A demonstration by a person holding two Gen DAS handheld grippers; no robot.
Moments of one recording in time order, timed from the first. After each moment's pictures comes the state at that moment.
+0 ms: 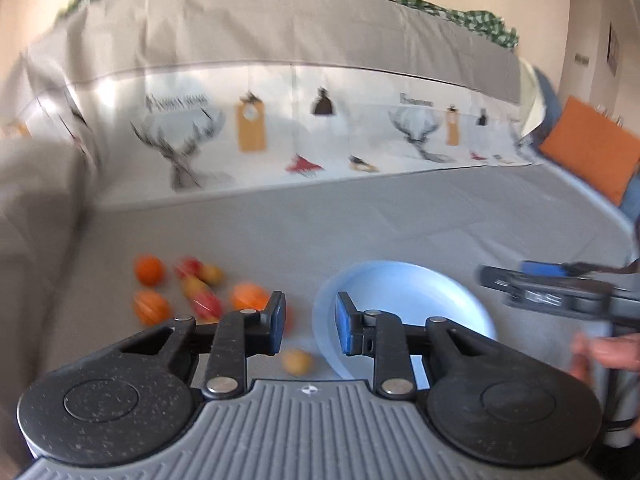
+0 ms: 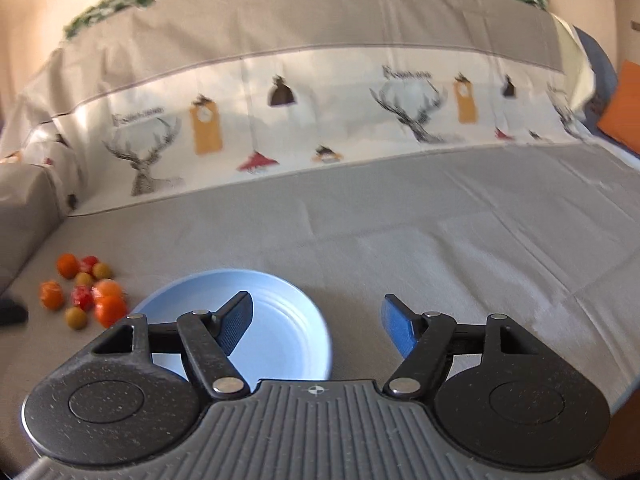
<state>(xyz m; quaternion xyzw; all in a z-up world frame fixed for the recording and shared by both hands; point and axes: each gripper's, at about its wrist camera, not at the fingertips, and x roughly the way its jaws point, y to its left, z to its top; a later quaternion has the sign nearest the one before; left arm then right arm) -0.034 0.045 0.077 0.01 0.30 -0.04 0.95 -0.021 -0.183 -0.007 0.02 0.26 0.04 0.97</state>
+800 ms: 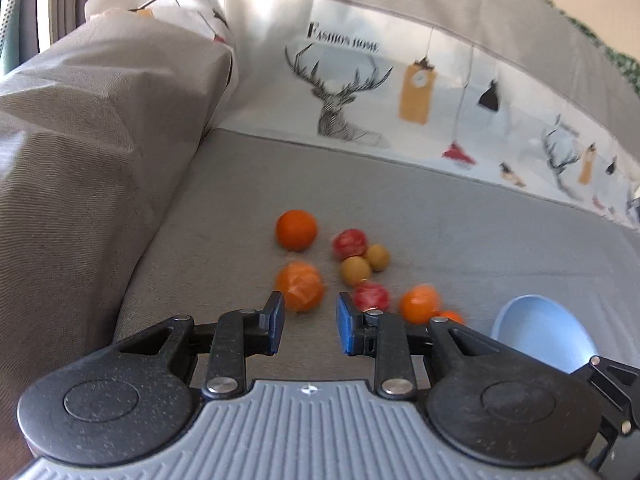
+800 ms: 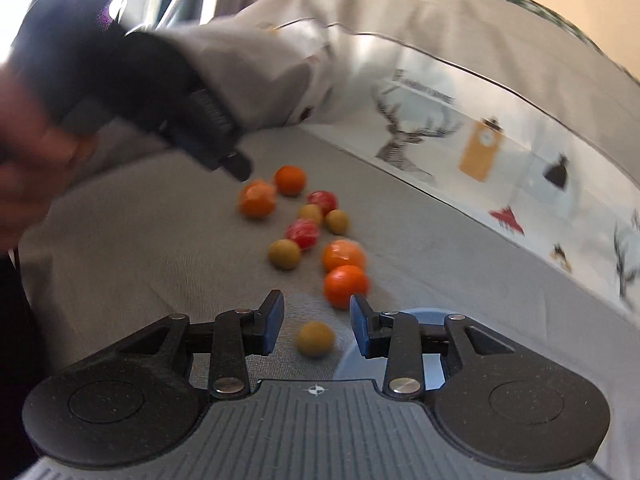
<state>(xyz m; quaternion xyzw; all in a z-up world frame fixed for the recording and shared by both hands) 0.021 0.163 0.029 -0.11 0.37 0.11 0.92 -0.032 0.012 -0.032 -0.23 0.23 0.32 0.89</state>
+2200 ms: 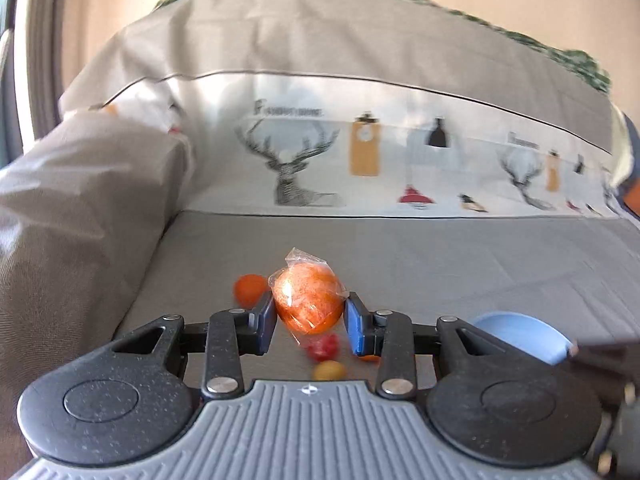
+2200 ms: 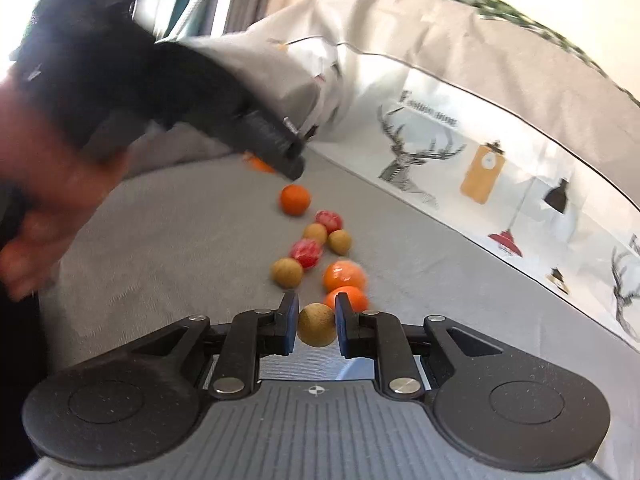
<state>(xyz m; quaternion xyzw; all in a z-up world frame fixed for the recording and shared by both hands) -0.006 0.097 0.059 -0.03 0.27 0.08 0.96 -0.032 -0.005 -0.019 -0.22 0.21 0.32 0.90</state>
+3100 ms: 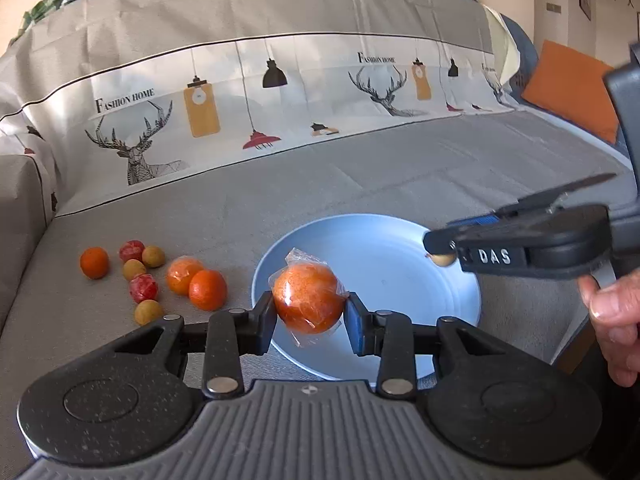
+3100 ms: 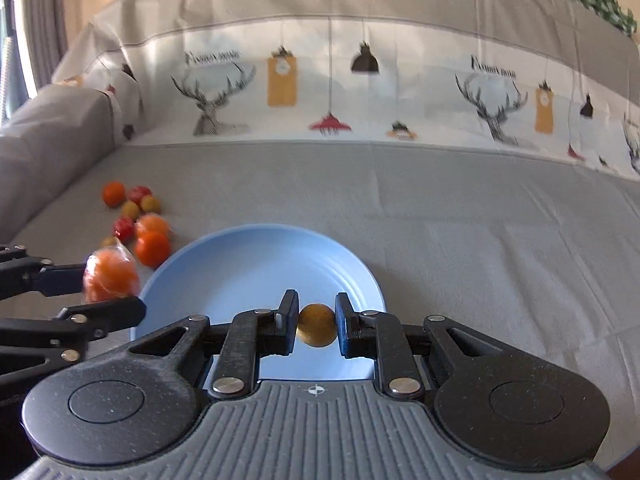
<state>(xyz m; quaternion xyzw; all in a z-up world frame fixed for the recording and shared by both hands) -0.032 -0.030 0.011 0.07 0.32 -0.07 0.94 -0.011 -0.147 -0.018 -0.02 0.32 0.12 0.94</state>
